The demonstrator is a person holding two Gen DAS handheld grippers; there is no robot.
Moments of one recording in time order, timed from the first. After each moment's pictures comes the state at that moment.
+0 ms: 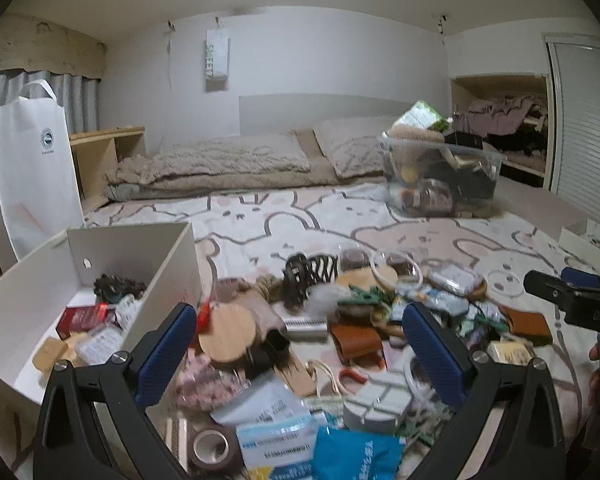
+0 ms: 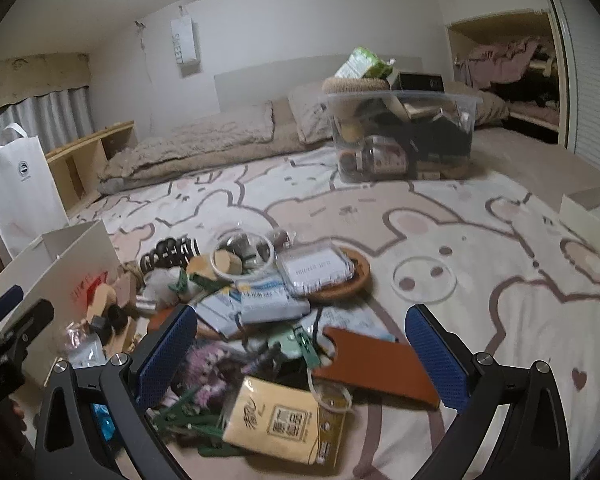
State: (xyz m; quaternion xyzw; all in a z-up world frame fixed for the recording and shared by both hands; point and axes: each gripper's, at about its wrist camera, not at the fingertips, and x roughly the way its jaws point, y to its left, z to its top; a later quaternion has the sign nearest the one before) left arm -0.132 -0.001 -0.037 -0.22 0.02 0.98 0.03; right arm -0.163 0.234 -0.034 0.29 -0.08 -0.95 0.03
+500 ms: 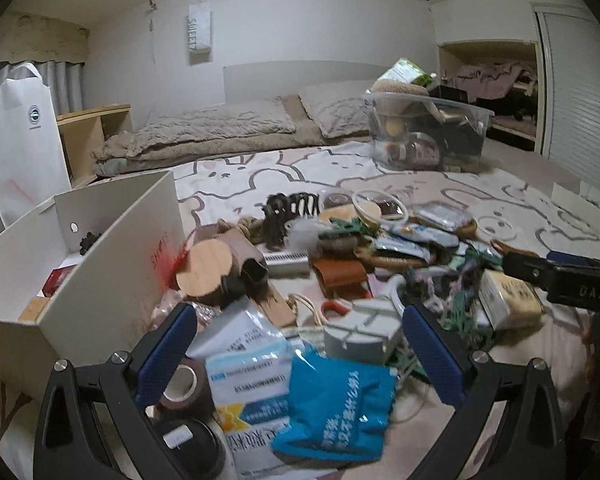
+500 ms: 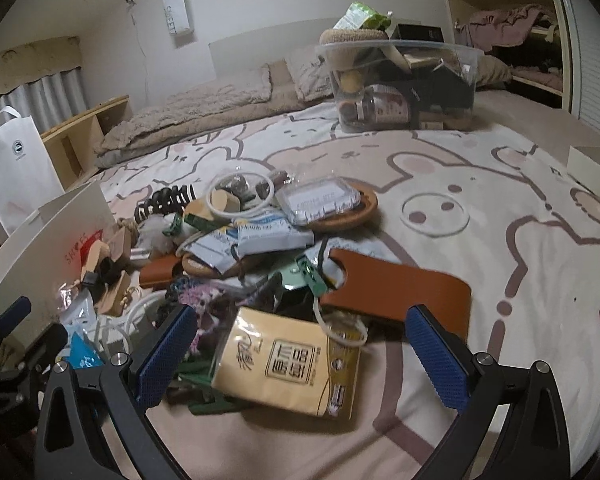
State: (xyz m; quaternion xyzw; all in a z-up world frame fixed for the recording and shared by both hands) left arm -0.113 0.014 -0.078 -0.26 0.04 0.96 0.04; right arm -0.155 0.226 -0.073 0.34 -0.09 -0.93 0.04
